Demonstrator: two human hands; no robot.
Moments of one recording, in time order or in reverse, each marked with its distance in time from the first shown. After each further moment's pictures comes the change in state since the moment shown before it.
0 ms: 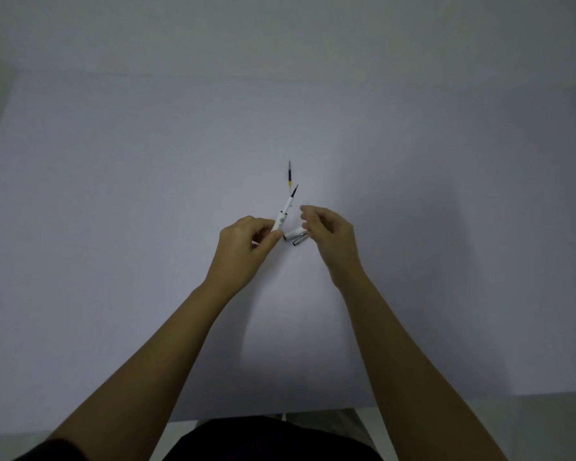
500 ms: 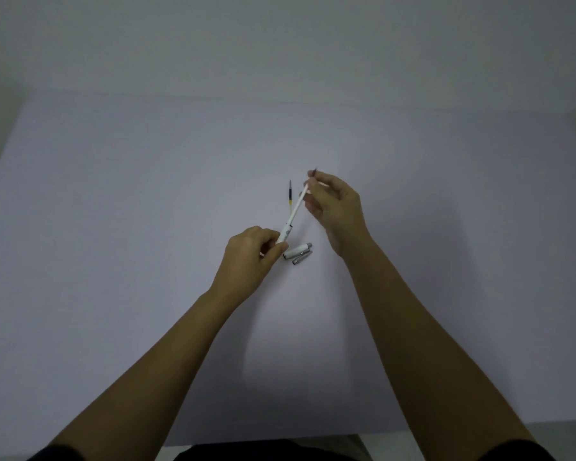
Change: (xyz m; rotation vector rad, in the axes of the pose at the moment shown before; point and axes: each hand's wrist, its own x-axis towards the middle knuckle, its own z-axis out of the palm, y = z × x) left_hand 0.018 0.006 0.003 0.122 -0.026 0.034; right_hand 0.055 -0.054 0.002 0.308 -0.096 0.008
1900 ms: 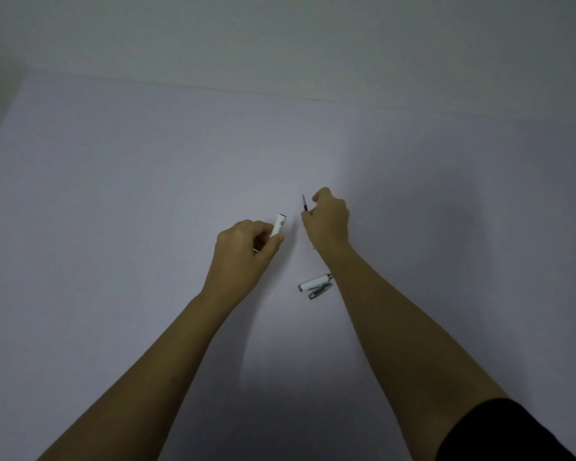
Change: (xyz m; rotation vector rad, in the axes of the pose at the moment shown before) left_hand 0.060 -0.032 -0.005 0.003 0.099 -0.157; right_hand 0.106 0.070 0.028 -1.178 0.089 -0.120
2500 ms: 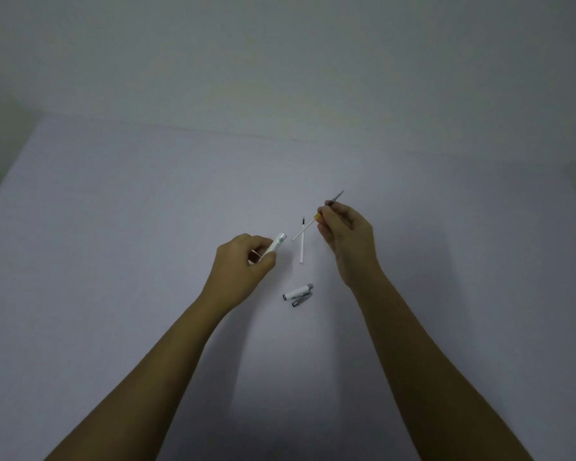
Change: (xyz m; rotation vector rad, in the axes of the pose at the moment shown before) left_hand -0.017 0.030 -0.023 -0.101 -0.081 -0.026; right_hand -0.062 -0.009 -0.098 1.273 -0.014 0.151
